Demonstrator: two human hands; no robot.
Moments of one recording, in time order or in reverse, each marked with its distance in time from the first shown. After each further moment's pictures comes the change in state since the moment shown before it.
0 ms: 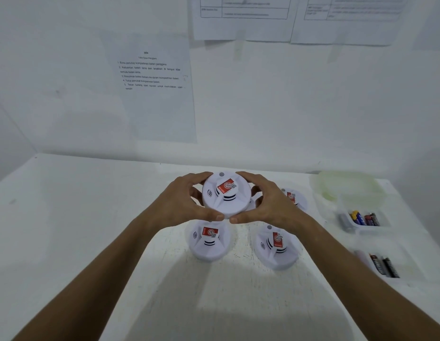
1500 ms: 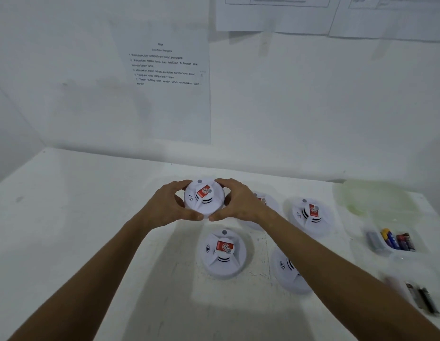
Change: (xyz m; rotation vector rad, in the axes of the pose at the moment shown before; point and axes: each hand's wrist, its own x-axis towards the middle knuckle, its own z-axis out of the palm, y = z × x) left_hand 0.029 -0.110 -0.031 0.073 0.087 -0.175; right_hand 0.100 0.023 0.068 -0.143 -0.123 0.059
